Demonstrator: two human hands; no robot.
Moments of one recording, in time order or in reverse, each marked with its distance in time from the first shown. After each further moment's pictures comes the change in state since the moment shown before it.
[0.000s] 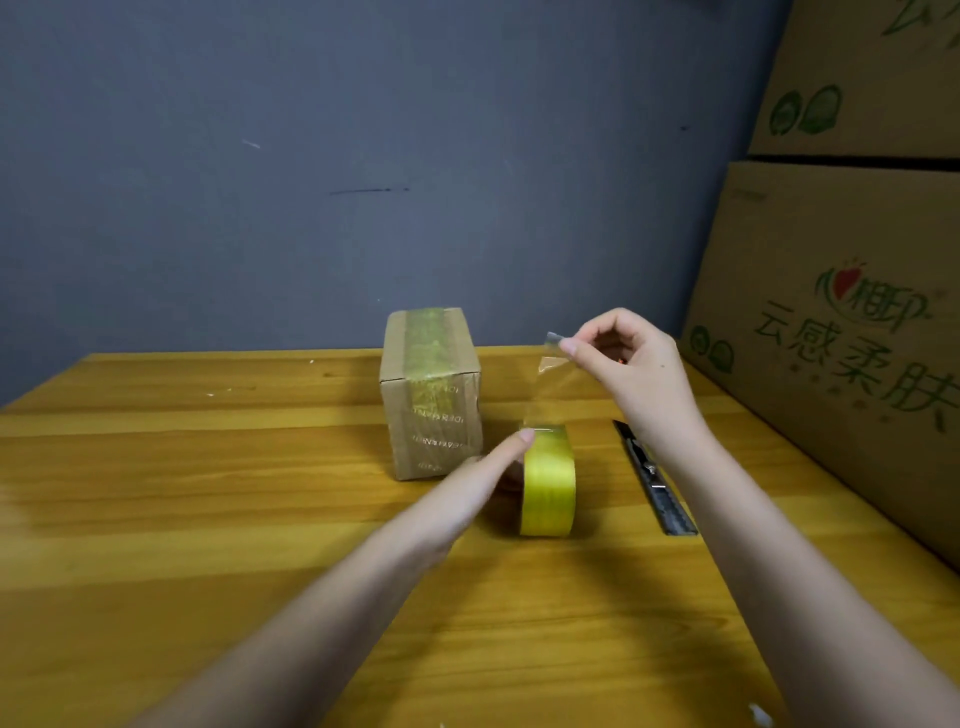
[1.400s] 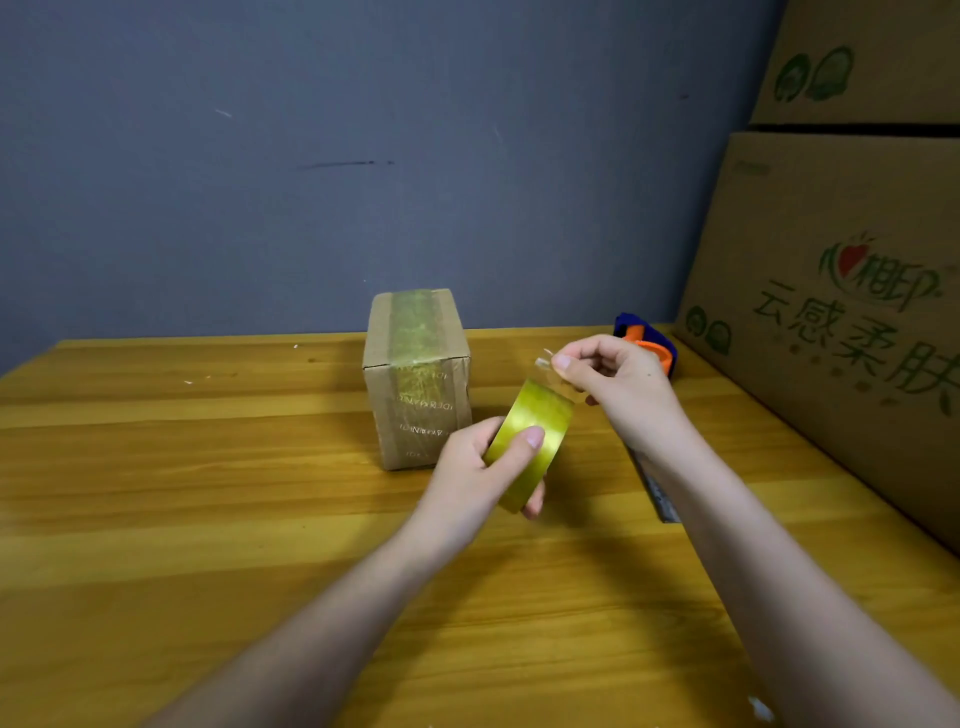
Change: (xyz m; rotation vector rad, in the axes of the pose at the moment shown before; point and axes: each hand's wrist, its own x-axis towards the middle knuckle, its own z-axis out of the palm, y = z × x) left_hand -0.004 -0.006 0.014 -0.159 0.024 0.585; right_hand -0.011 0.023 0.008 0.035 -0.073 0.224
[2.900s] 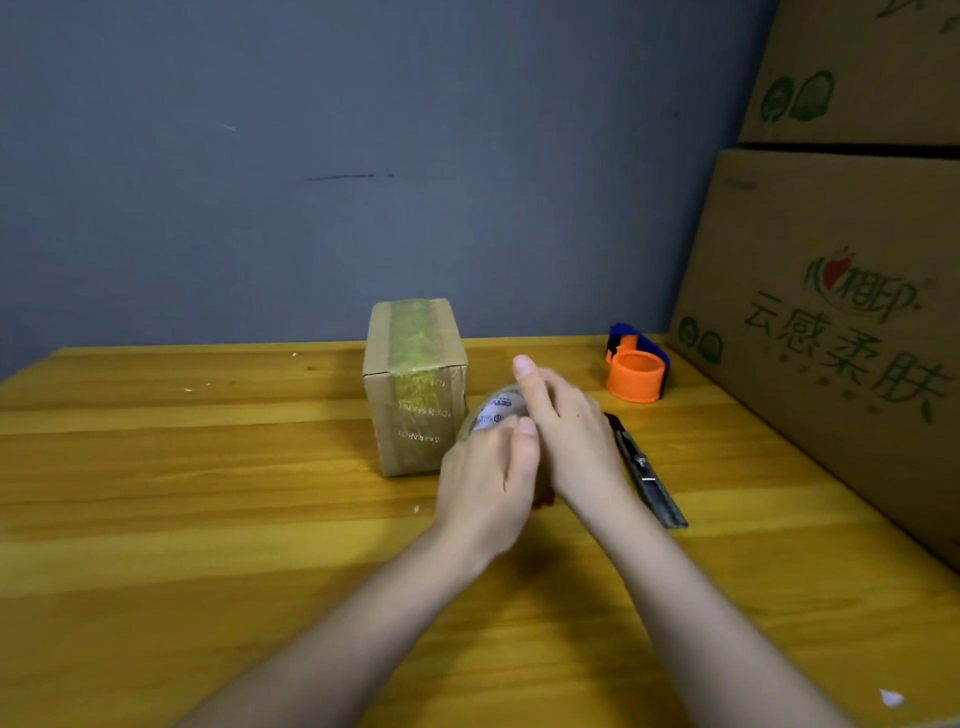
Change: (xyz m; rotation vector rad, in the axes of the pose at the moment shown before) left_hand 0.000 0.014 0.017 0.720 0.254 0.219; right_hand -0.033 -0.019 0.040 -0.331 -0.004 0.048
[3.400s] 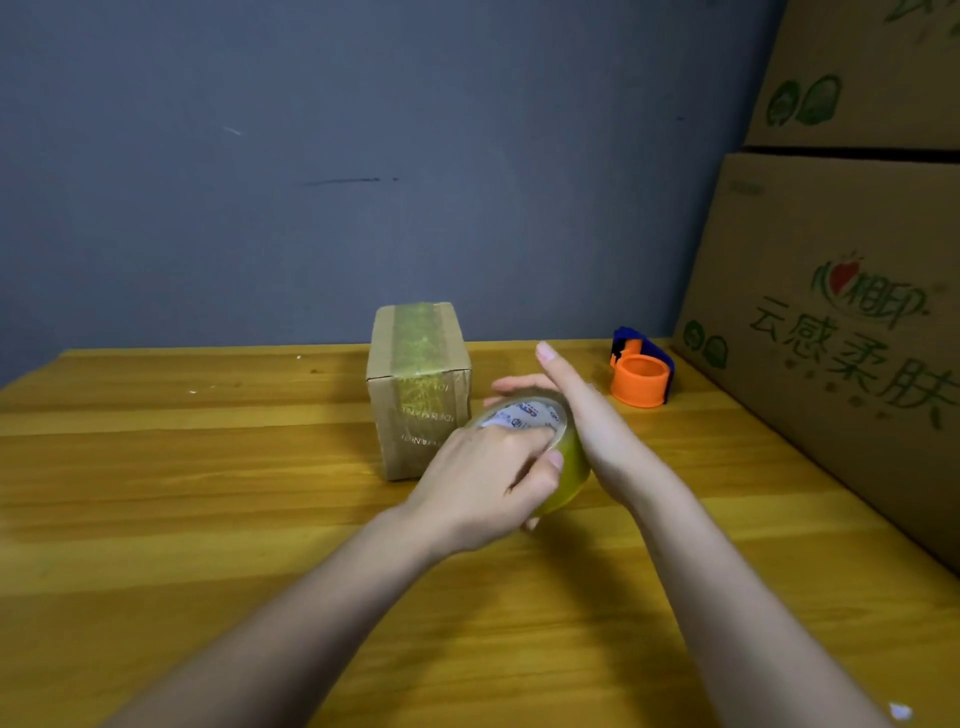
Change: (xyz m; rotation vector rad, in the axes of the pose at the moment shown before) left_hand 0.016 0.000 -0.028 0.220 -0.382 0.265; right_hand 0.022 0.008 -0.019 0.508 -0.398 0.167
